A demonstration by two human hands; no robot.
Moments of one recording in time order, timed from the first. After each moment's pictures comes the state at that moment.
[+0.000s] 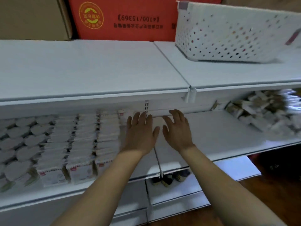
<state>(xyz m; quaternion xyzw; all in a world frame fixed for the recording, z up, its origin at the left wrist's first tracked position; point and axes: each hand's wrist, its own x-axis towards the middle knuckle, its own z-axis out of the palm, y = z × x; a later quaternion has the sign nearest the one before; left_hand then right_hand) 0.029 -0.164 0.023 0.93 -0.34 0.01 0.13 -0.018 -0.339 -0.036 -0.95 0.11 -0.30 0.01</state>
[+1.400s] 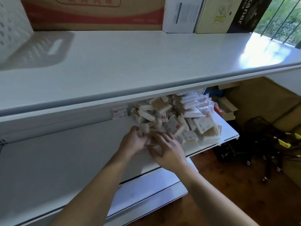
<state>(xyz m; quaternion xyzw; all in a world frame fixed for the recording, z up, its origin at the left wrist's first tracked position) -0.107 -0.629 -0.027 0.87 -0.22 -0.25 0.37 -0.231 -0.742 -0.067 -0.94 0.09 -0.30 0.16</state>
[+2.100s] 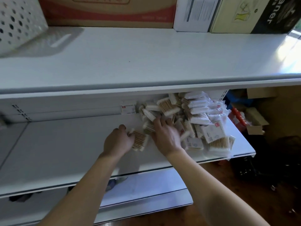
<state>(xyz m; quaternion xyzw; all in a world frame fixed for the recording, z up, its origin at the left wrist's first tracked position) -0.109 -0.602 -0.024 0.96 -0.13 -0.10 0.22 -0.179 -0.772 -0.043 -0.98 0.11 -0.17 0.06</state>
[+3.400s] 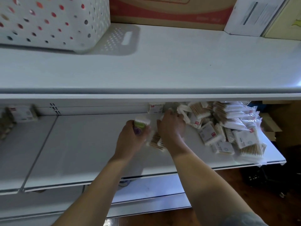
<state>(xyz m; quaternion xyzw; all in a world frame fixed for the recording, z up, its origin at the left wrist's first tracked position) -0.085 -0.525 -0.026 0.88 -0.11 -0.05 0.47 -0.080 -0.691 -0.036 -0.94 0.33 -0.07 0.04</state>
